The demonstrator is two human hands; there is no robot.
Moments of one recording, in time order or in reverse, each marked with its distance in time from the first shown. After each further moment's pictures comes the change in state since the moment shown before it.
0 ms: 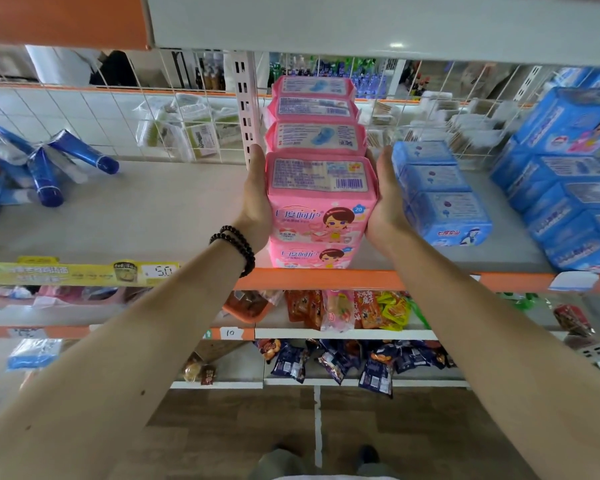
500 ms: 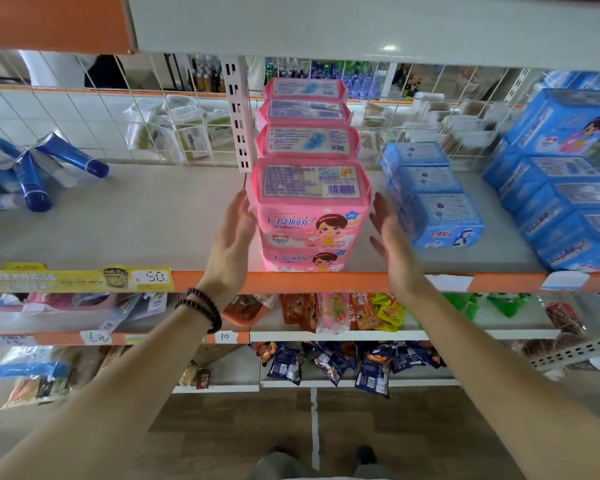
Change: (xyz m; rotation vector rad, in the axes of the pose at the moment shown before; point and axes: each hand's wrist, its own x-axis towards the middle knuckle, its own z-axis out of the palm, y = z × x) left_hand -0.037 -0.053 -0.050 0.303 -0.046 0.148; right_hand -0.052 0.042 -0.064 -0.430 -0.051 -0.053
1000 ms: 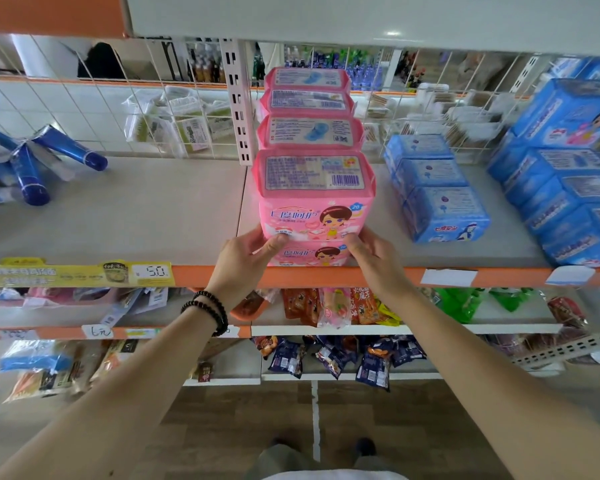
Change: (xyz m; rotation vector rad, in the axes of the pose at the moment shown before) left_hand -0.010 -0.013 0.008 0.420 -0.033 -0.038; right_hand -0.004 0.019 0.017 -0.118 -0.114 0.018
